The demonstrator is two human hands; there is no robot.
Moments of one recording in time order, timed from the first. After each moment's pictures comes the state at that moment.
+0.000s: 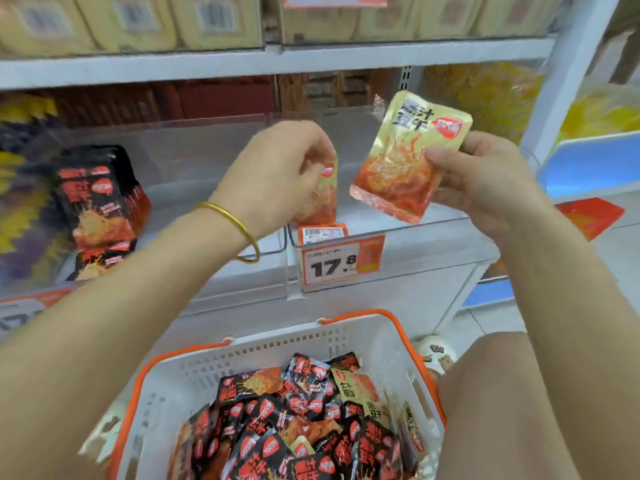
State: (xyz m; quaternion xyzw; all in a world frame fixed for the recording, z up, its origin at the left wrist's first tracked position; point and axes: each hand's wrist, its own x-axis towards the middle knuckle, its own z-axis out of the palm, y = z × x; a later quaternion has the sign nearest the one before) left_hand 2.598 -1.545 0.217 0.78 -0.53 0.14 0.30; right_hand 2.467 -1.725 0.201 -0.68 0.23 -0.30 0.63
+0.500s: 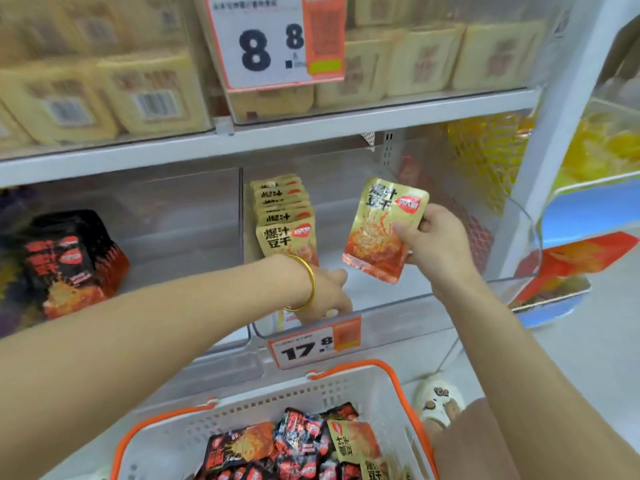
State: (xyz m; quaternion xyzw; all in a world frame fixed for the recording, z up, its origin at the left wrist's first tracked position) left_hand 2.621 -1.660 0.174 0.66 -0.63 -0.20 -0.36; right_hand 2.521 -1.785 0.155 -0.71 0.34 -0.31 0.53
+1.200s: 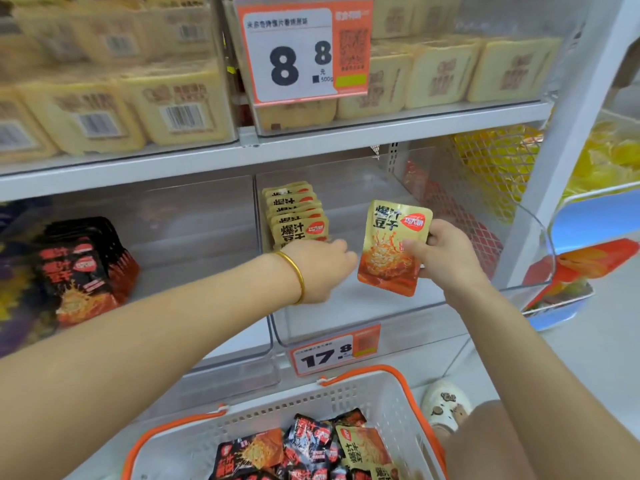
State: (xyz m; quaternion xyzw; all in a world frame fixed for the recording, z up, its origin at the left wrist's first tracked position) left_hand 2.639 -1.645 0.190 0.75 -0.62 0.01 -0.23; right_hand 2.524 -1.787 0.149 -0.73 0.37 -0.26 0.52
